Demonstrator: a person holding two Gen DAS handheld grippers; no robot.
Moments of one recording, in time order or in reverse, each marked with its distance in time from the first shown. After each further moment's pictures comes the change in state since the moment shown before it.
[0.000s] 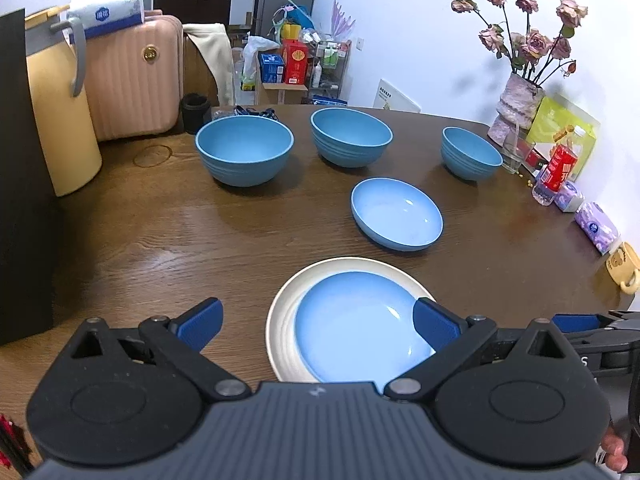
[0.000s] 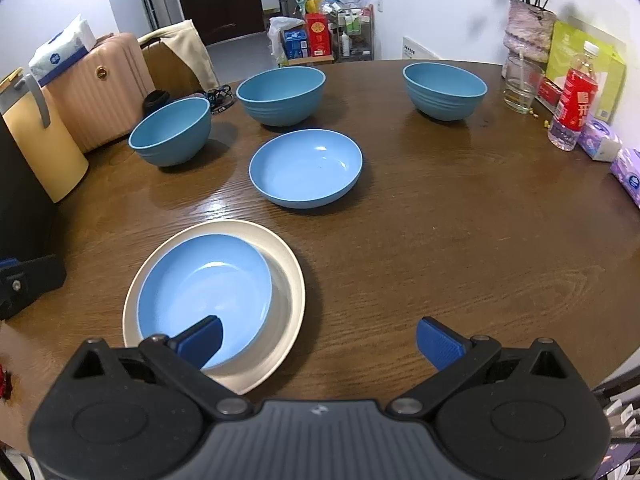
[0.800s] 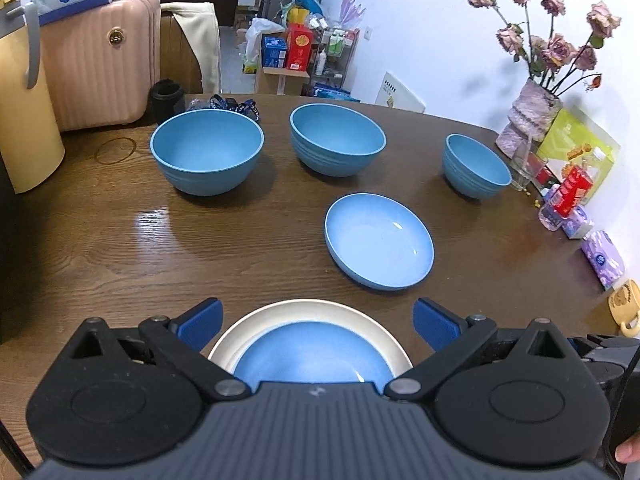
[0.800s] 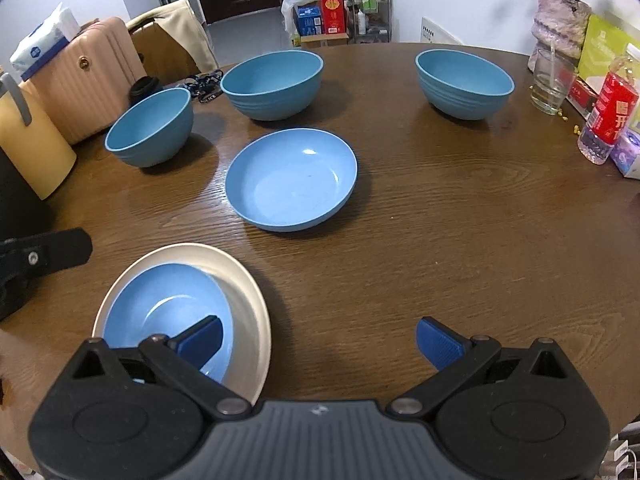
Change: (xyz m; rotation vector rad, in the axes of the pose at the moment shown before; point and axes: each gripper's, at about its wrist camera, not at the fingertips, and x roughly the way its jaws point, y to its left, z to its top) left arm 0.072 -0.035 0.049 -0.073 0.049 -0.003; right arm 0.054 -0.031 0.056 -0.037 0.087 0.038
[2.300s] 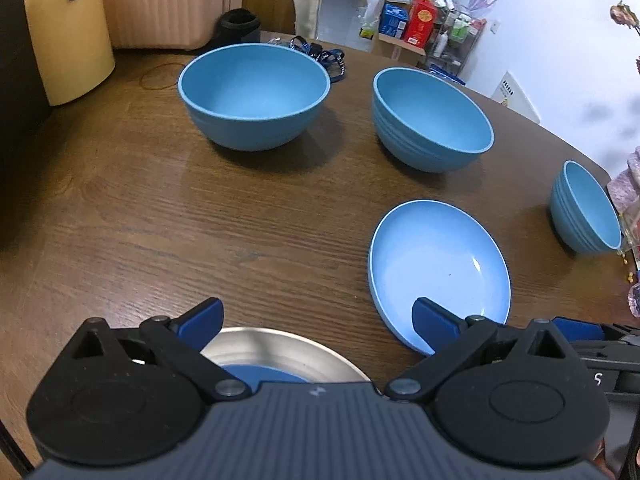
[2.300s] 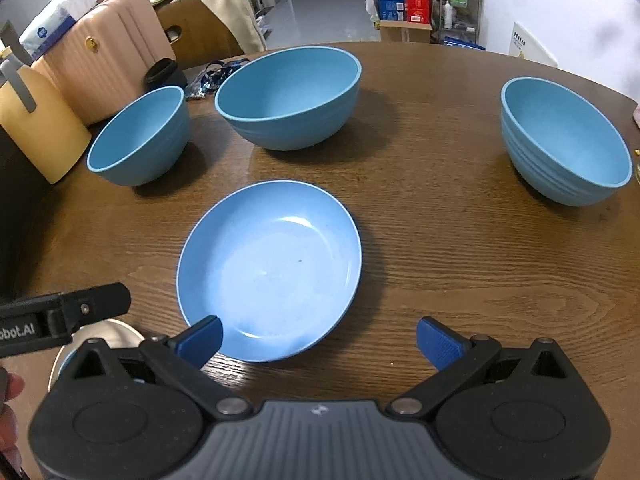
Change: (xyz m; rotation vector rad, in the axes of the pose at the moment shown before) left arm 0.105 -0.021 0.029 -0.307 0.100 0.257; right arm 0.094 -0.040 0.115 -0.205 0.071 0.173
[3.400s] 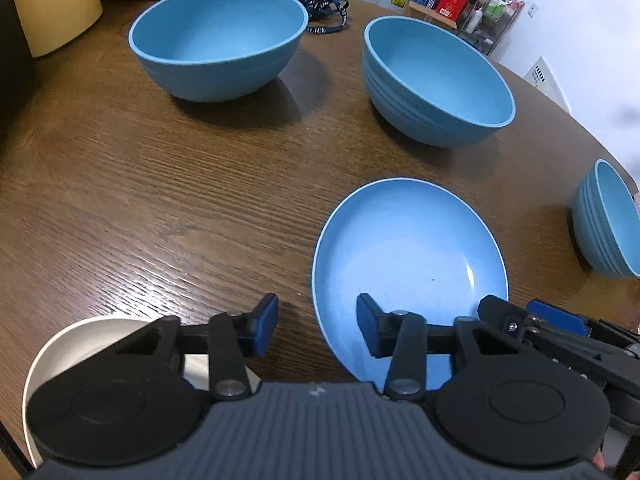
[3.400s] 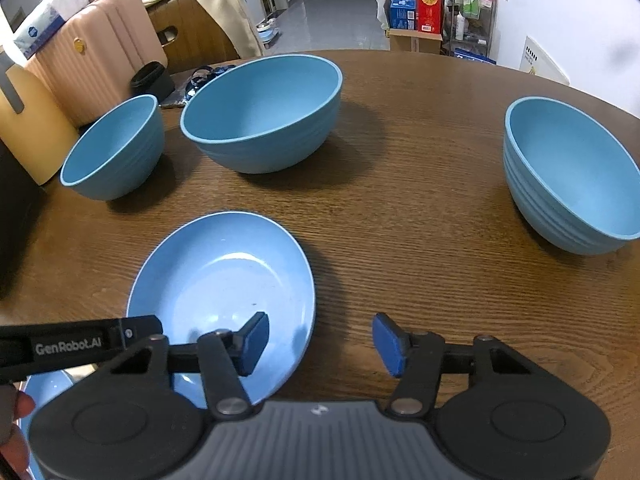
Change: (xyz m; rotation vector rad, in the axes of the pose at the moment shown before) left arm 0.057 -0.043 0.013 -0.104 0.127 0.043; right arm 0.029 -0.030 0.030 -0.047 -0.009 0.006
